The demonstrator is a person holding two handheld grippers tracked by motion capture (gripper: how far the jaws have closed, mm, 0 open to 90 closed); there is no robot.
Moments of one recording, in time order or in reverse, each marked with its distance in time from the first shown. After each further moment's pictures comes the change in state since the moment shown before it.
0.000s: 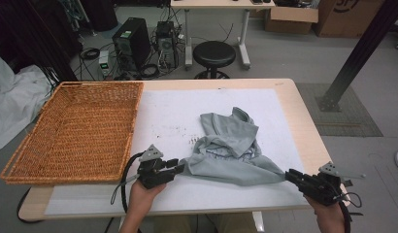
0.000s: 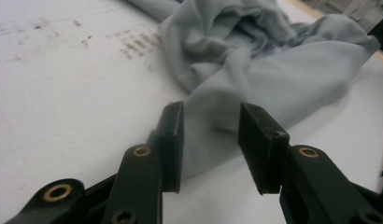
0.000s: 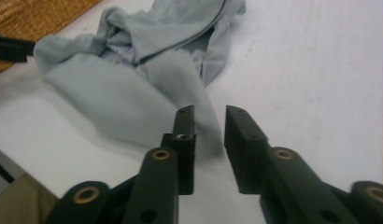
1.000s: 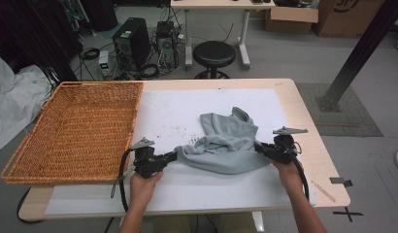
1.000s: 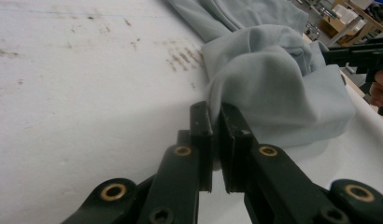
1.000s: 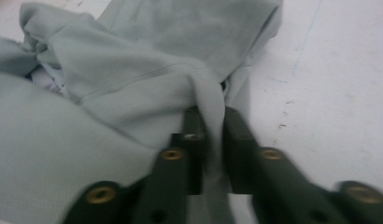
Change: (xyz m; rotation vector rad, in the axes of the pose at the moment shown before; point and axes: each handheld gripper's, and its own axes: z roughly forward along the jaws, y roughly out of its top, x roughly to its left) left arm 0.030 0.006 0.005 -0.060 -0.014 -0.228; right arm -0.004 0.063 0.128 0.174 -0.030 -0.057
